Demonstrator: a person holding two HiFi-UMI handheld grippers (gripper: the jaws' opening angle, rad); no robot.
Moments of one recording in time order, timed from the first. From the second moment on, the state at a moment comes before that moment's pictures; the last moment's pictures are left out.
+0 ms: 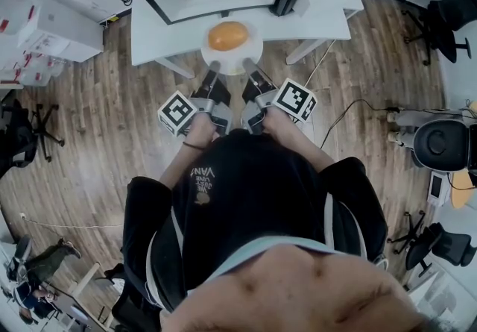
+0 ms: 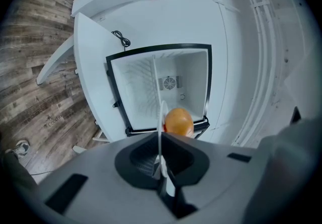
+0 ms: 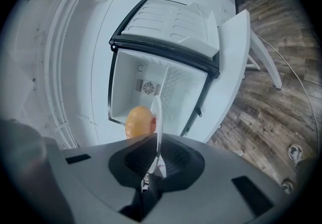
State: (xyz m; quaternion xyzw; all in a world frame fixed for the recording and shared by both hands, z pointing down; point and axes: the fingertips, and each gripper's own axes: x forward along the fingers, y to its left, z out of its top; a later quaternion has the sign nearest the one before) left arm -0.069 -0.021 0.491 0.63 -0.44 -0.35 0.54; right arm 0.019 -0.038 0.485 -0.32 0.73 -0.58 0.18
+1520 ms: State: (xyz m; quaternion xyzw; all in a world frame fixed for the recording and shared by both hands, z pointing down) left arm -0.075 -0.131 0.488 0.61 -0.45 -0.38 0.54; right arm 0.010 -0.153 0.482 -0.30 0.74 -0.58 0.16
